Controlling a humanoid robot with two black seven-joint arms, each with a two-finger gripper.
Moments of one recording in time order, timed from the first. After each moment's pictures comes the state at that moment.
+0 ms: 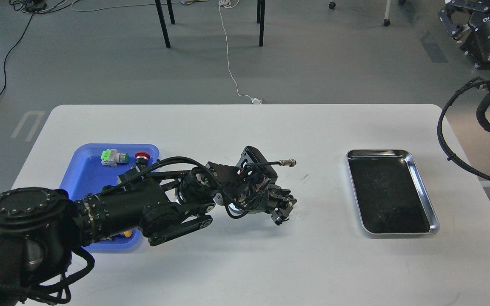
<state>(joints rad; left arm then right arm) -0.96 -0.03 -0.10 -0.91 1.92 -0.24 -0.17 0.85 -0.56 0.96 0.81 0.13 0.39 0.26</state>
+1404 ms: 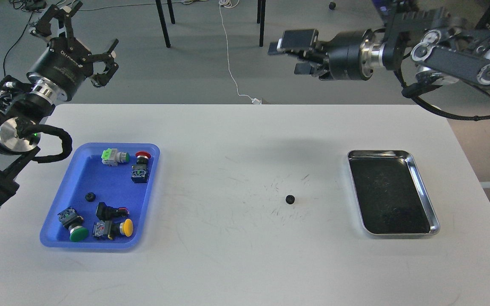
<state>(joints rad) -0.79 0.58 -0.70 -0.90 -0.15 -0.37 -0.28 1.59 -0.39 -0.40 0.97 -0.61 0.41 0.29</state>
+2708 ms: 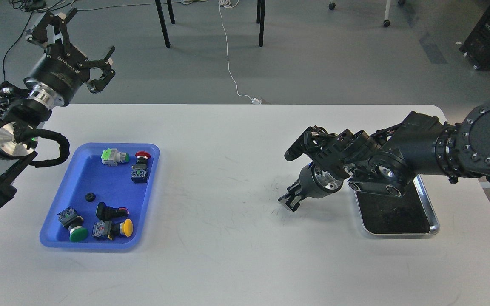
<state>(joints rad) -0.78 0.58 -0.70 -0.90 -0.14 -0.37 -0.28 1.48 -0.02 -0.95 0.95 -1.03 0.19 0.33</state>
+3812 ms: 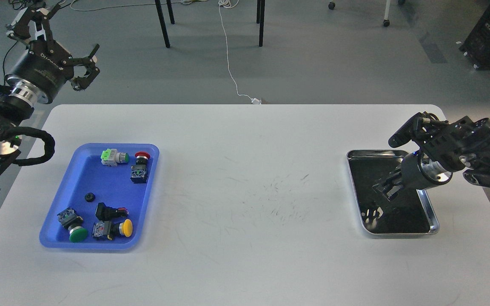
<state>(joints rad) -0.78 0.64 -0.69 -0.91 -0.14 -0.36 -0.28 1.50 -0.54 -0.97 1.13 -1.28 0.19 0.35</state>
